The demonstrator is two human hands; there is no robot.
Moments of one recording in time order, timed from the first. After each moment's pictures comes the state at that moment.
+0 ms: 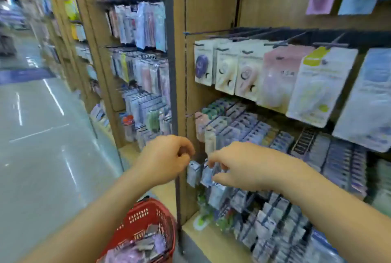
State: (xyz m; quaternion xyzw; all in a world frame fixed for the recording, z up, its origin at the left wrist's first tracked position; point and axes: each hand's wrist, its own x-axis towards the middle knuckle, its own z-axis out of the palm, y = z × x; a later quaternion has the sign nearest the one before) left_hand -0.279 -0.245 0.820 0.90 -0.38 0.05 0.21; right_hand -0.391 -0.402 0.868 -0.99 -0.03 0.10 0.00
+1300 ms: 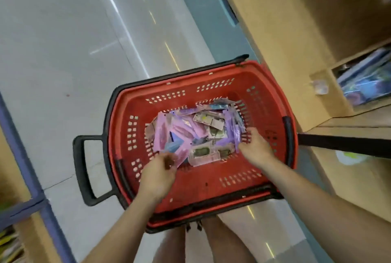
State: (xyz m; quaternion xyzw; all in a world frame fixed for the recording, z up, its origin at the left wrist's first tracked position) left_hand -0.006 0.003 0.101 0.86 0.15 -0.37 0.32; right_hand 0.008 -0.248 0.084 -0.81 0.34 0.35 0.32
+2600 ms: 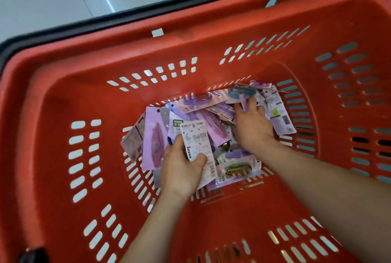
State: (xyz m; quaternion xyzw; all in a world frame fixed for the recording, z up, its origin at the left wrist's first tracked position) left_hand 0.020 -0.025 -0.129 0.79 0.22 -0.34 0.46; right_hand 0.067 -0.212 -0.182 -0.93 0.11 0.34 -0.03
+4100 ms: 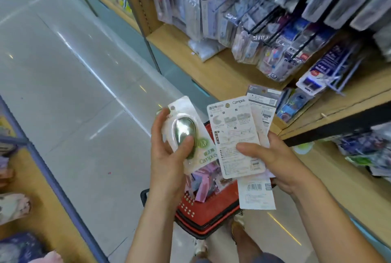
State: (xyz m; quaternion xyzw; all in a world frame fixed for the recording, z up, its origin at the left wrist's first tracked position) left_hand 0.086 -0.012 0.462 0.56 0.11 -0.23 0.79; right_hand 0.009 -0.197 0.456 -0.56 0.31 0.09 0.76
